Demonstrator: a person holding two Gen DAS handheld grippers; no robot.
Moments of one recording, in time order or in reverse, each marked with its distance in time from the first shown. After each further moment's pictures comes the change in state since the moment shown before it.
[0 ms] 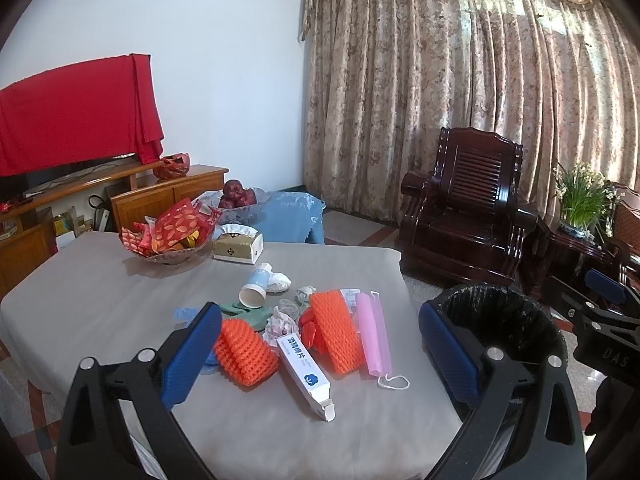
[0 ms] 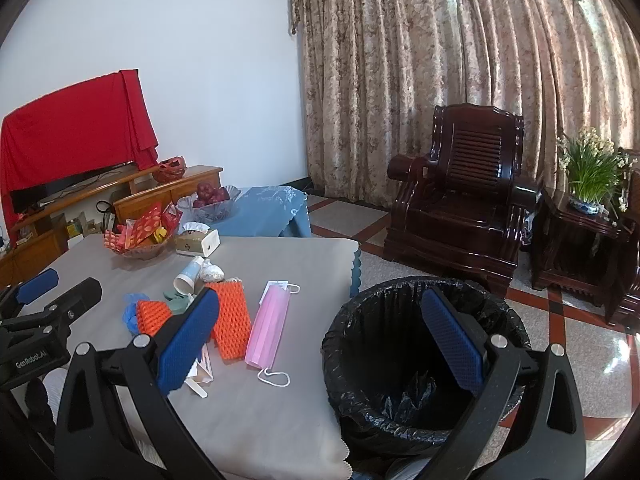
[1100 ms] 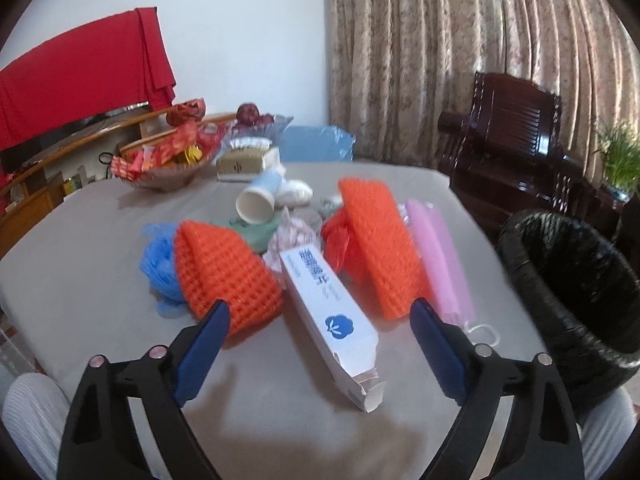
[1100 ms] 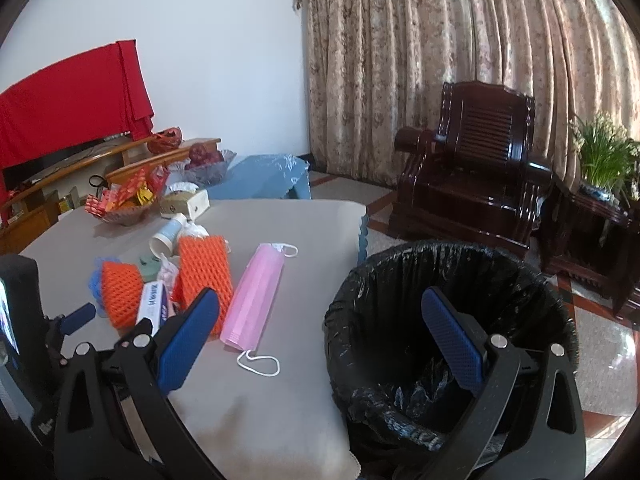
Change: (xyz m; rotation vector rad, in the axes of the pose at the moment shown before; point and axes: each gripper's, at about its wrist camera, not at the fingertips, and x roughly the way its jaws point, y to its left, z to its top) left arm 0.132 -0.002 -0.103 0.003 0.188 0.123; right arm 0.099 0.008 -0.058 -0.016 0.096 0.000
